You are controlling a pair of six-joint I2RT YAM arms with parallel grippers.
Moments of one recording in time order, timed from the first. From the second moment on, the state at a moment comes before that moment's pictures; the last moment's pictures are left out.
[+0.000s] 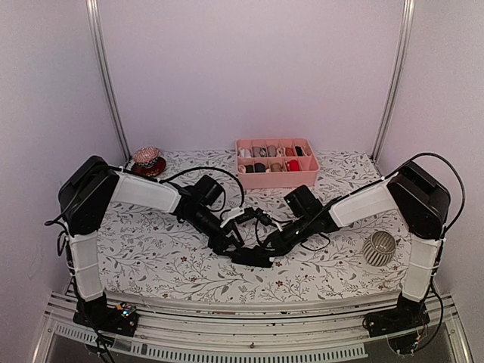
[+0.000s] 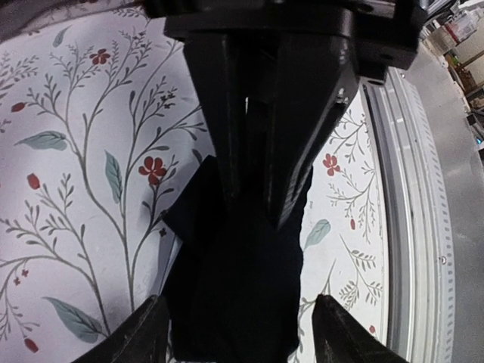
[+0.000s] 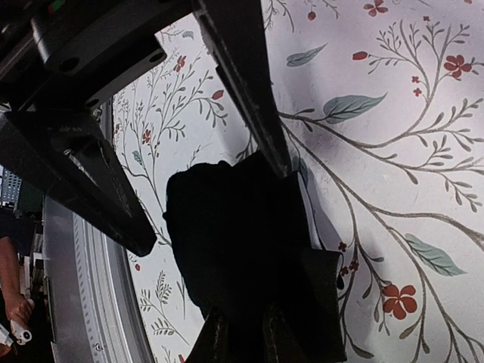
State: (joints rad) left arm -0.72 1.99 1.18 -0.30 0.79 0.41; right arm 0.75 1.94 1.01 -0.01 -0.72 0.14
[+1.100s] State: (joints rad) left arm -0.75 2.11 1.33 -0.41 0.80 0.47; right arm 0.74 1.94 1.02 -0.03 -0.70 0.14
